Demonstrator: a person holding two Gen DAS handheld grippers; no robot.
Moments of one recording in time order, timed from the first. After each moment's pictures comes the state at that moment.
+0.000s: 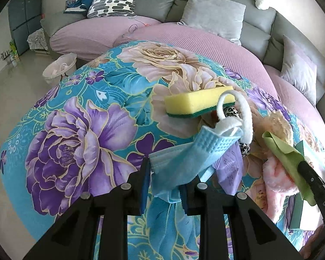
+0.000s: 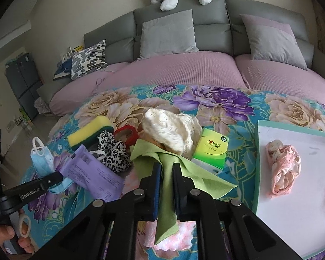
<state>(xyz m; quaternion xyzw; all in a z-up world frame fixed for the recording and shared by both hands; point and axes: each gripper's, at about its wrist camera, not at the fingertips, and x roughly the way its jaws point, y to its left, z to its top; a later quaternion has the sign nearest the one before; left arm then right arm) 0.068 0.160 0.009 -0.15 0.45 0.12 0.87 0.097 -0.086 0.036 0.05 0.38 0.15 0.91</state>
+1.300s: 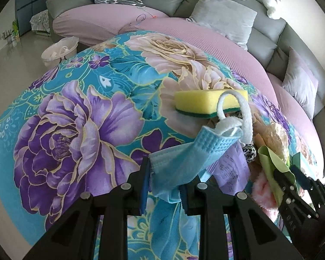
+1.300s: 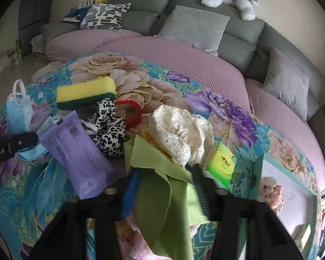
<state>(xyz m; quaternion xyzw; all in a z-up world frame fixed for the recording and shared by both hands) 0.070 0.184 -0.010 -0.21 0.46 0.12 0.85 0.111 -0.015 0.016 -0.17 0.40 0.13 0.89</state>
